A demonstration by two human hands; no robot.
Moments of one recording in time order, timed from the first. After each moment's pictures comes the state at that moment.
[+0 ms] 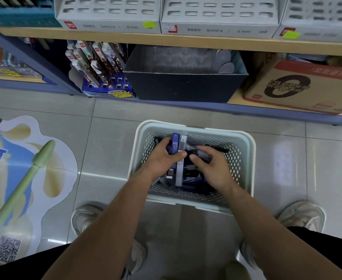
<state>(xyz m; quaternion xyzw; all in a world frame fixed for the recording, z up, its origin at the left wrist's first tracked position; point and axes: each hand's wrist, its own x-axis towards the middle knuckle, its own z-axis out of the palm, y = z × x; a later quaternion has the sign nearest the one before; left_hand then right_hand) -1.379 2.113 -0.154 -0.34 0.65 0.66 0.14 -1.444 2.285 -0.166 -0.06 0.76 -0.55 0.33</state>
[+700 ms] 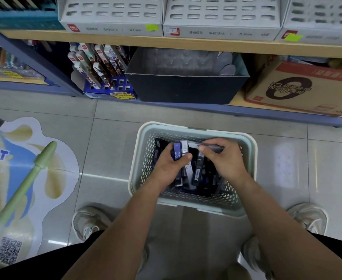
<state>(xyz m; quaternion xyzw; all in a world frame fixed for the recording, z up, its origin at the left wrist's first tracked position) -1.371 2.137 -0.158 -0.36 0.62 0.70 0.09 -1.478 2.286 -0.147 -0.07 0.78 -0.55 0.28</state>
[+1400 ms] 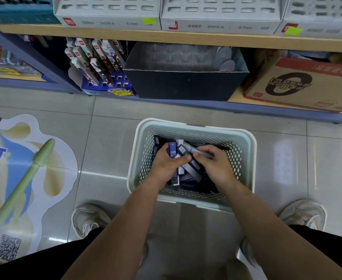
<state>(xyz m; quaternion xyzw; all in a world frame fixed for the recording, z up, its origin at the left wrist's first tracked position) -1.369 2.136 -0.174 -0.41 0.59 0.69 0.08 -1.446 2.281 -0.170 0.02 0.75 -0.56 0.35</state>
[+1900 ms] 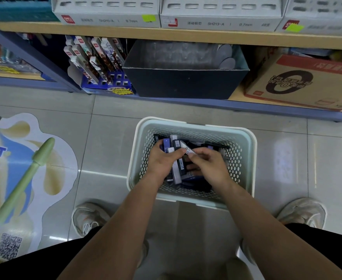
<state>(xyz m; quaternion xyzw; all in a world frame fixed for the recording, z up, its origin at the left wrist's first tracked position) -1.375 2.133 -0.172 -0.47 0.59 0.66 0.02 -1.435 2.275 -0.163 0.07 0.70 -0.58 0.42</state>
